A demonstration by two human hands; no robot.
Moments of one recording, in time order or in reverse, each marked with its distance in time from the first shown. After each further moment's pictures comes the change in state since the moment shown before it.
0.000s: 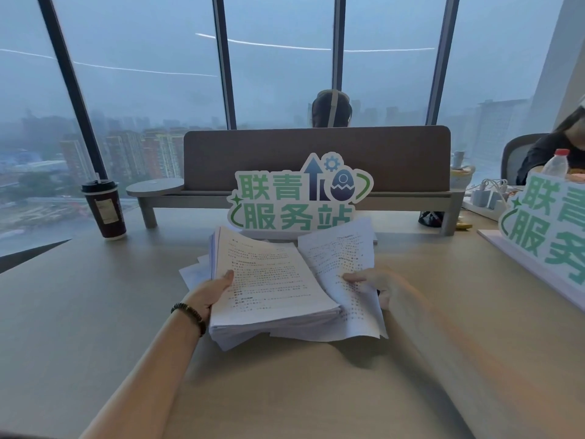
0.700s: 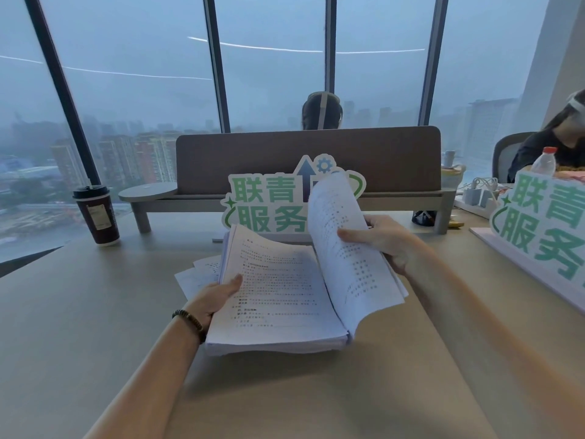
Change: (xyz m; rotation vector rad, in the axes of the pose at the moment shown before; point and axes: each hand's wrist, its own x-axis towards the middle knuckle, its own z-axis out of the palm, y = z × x) left_hand -0.011 0.001 0.014 0.060 -0.132 0.023; right_hand -0.051 -0.059 -0.019 -0.113 -0.080 -0.500
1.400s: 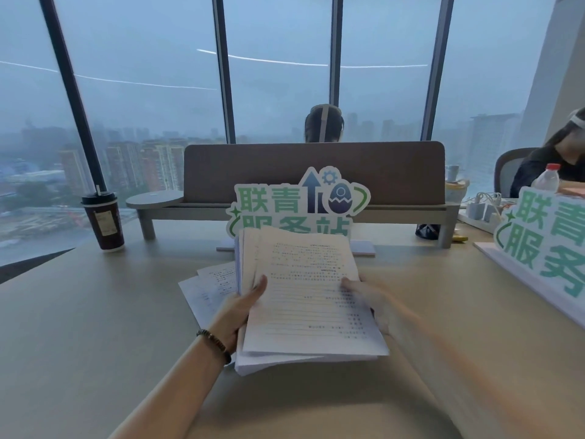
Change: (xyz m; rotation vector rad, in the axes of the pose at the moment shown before) left_hand -0.024 -0.006 0.038 -0.167 -0.104 0.203; right_hand 0.001 0.071 0.042 0.132 0.096 0.352
